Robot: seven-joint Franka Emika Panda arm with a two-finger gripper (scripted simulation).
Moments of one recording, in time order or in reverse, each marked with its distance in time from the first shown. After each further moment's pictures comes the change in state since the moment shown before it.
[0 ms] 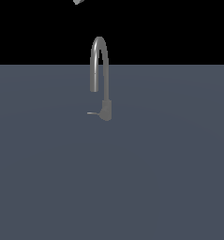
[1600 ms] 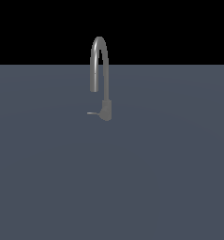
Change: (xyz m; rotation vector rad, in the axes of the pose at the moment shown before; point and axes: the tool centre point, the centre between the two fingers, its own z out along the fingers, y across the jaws) arm -0.130 0.010 -0.064 0.591 0.061 0.604
